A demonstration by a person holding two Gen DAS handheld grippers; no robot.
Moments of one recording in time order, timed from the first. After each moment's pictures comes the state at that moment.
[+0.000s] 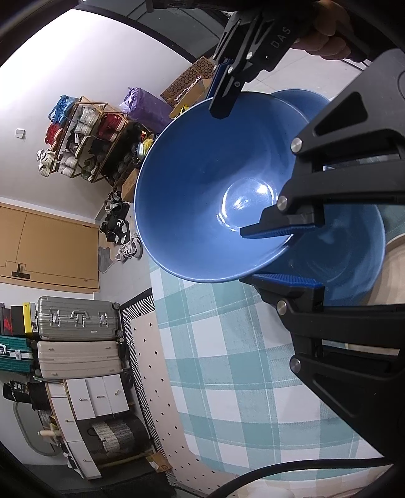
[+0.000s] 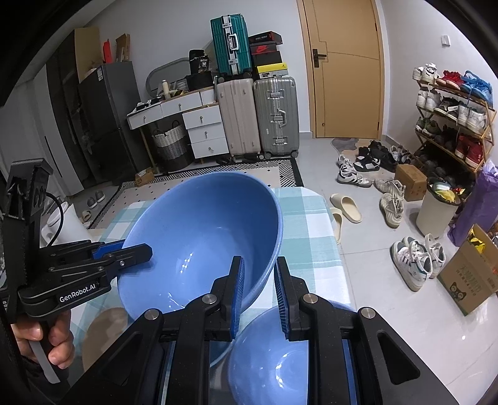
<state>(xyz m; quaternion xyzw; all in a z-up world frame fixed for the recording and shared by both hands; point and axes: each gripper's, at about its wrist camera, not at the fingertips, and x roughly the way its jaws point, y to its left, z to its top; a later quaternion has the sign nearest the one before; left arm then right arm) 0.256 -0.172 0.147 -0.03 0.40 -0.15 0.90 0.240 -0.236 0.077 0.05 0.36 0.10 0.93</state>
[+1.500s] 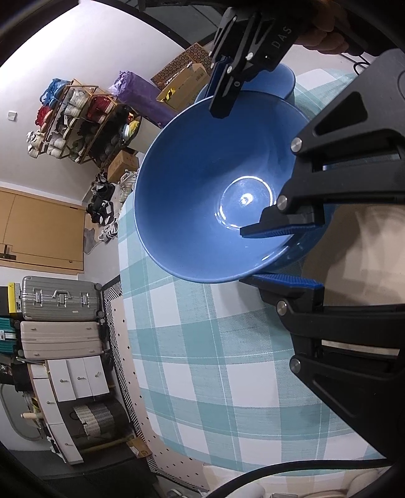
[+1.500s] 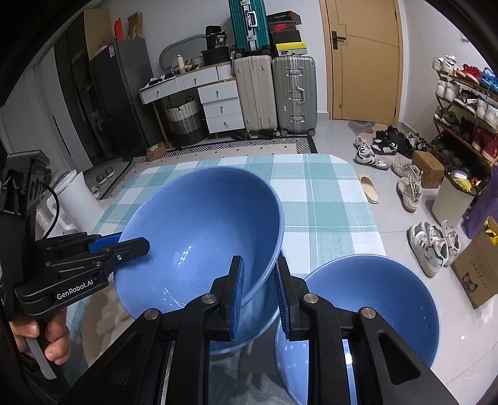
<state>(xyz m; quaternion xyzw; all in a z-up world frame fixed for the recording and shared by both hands) 0.227 -0.126 0.082 -0.03 0.43 -0.11 0.89 0.237 -0.185 0.024 0.04 0.40 0.13 0.91</state>
